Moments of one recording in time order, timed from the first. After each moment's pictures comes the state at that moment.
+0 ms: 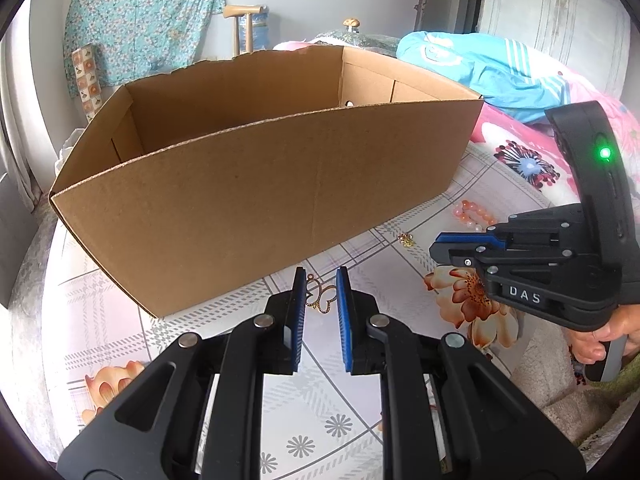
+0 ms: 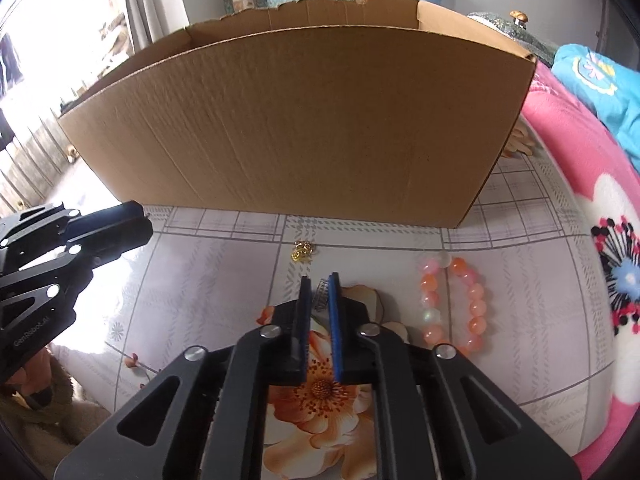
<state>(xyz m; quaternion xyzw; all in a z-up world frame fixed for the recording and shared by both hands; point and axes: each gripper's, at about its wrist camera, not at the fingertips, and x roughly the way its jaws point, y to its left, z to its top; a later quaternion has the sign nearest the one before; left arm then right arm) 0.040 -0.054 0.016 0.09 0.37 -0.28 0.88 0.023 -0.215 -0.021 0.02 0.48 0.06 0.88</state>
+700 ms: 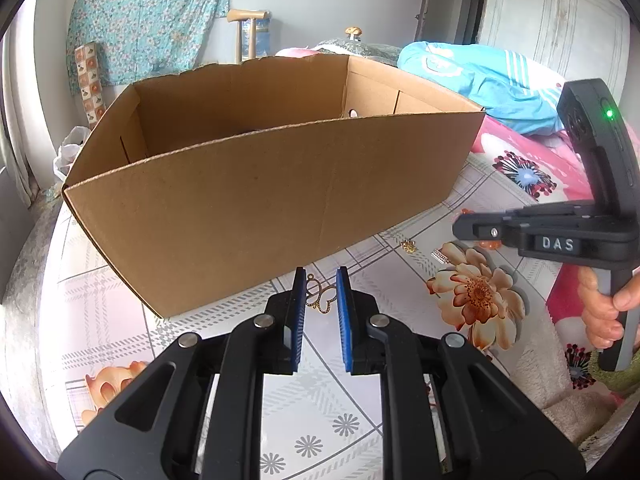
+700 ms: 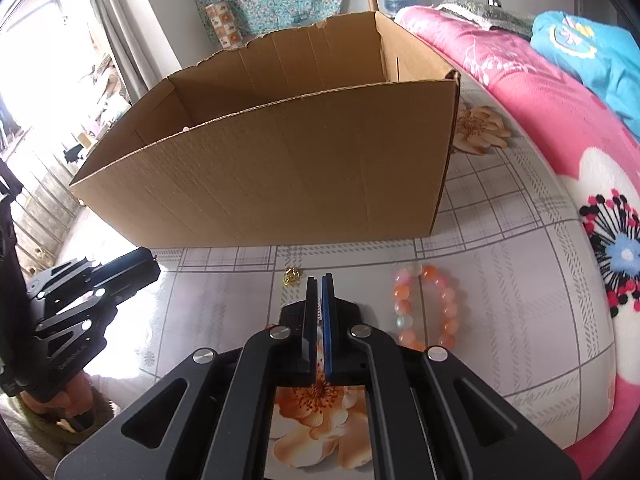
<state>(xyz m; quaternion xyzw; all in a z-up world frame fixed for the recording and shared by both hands) 0.040 -0.037 0.017 0.07 0.37 -0.28 0.88 0.019 -0.249 -0.007 0.10 0.47 0.07 0.87</state>
